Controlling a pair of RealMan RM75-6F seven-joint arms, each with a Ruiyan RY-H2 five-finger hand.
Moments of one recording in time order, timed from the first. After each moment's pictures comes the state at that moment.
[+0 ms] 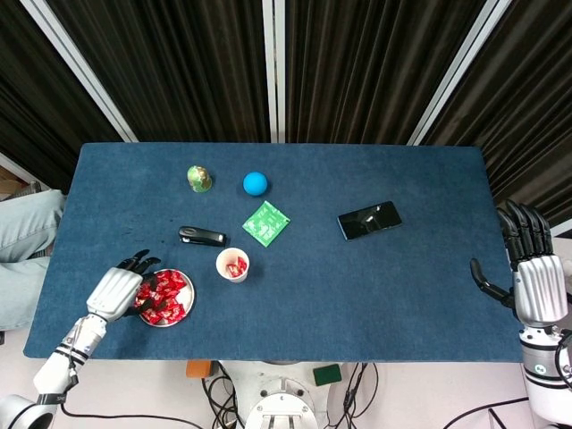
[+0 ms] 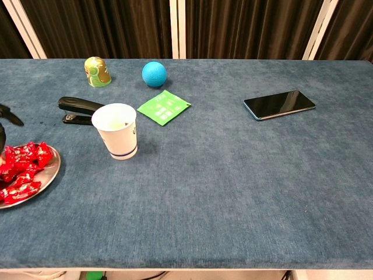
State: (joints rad) left arm -0.35 -1.32 0.06 -1.42 1.57 1.19 -0.03; right arm 0.16 -1.17 0.18 -1.65 -1.64 1.69 0.09
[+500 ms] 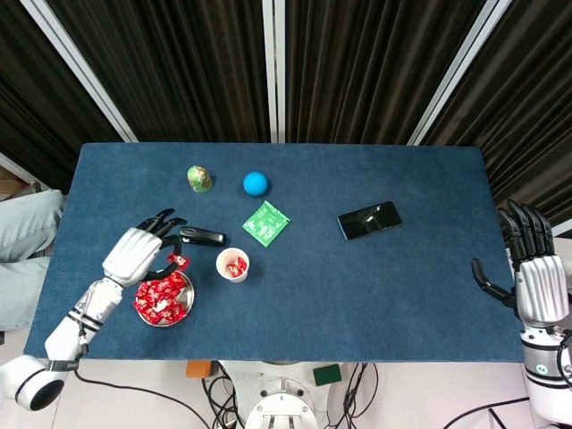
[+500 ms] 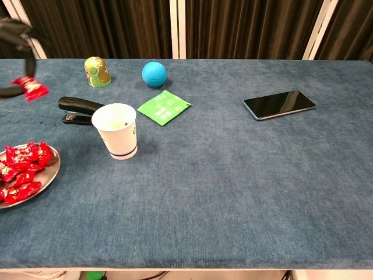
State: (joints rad) left arm -0.51 -1.19 -0.09 -1.64 1.54 1.12 -0.04; right arm 0.16 -1.17 0.18 -1.63 -1.64 1.69 0.12
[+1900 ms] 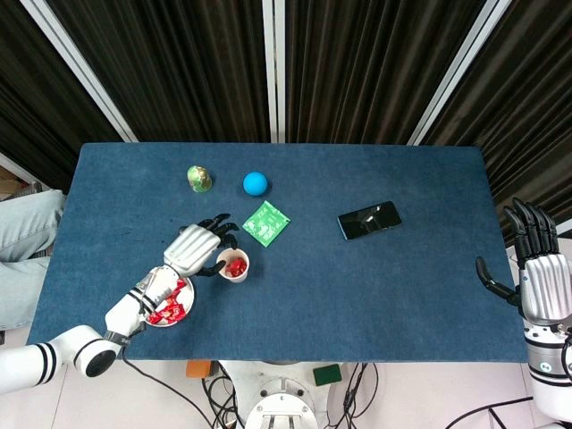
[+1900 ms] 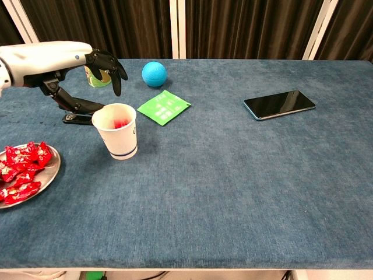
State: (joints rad) left arm -0.70 -1.36 -0.12 -1.60 1.39 0.93 0.09; right arm 0.16 -1.17 0.18 -1.61 -1.62 1.68 0.15
